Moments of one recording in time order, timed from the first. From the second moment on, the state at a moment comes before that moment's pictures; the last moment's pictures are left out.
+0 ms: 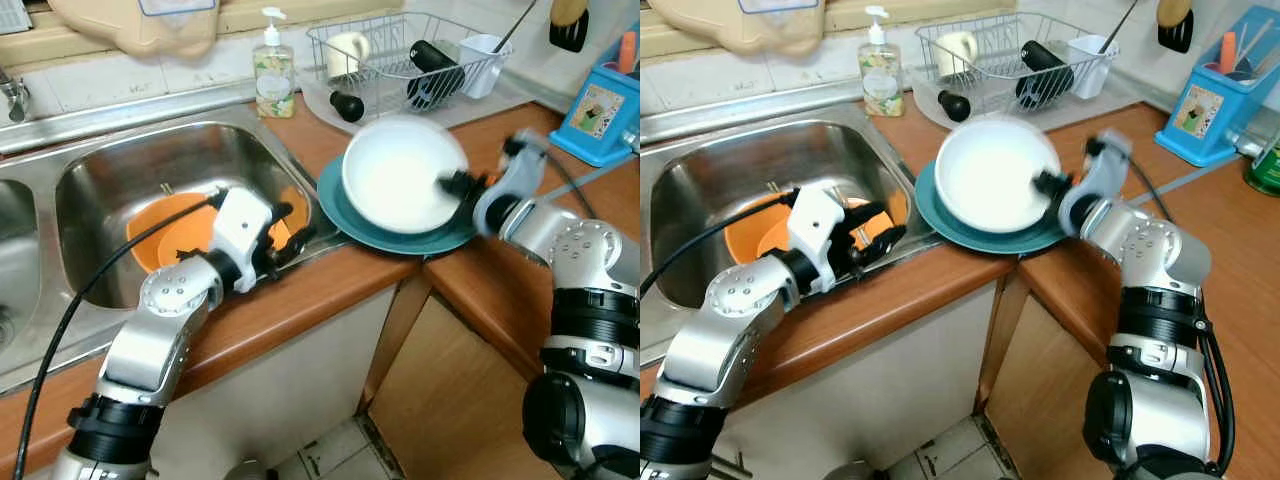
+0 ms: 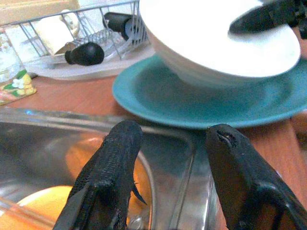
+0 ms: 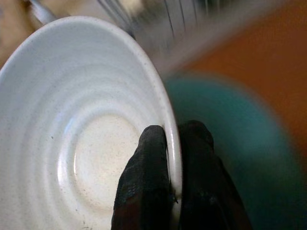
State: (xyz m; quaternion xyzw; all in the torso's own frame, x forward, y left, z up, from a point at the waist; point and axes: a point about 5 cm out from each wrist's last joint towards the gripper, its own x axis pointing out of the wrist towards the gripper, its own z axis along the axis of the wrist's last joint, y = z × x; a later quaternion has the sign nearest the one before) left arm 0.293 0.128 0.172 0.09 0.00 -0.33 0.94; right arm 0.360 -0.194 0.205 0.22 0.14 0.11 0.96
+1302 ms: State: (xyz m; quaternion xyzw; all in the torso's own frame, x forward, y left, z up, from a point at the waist) left arm 0.319 0.121 0.197 -0.06 -0.02 -0.24 0.97; right arm 0.337 -0.127 0.232 0.00 -0.05 0.27 0.96
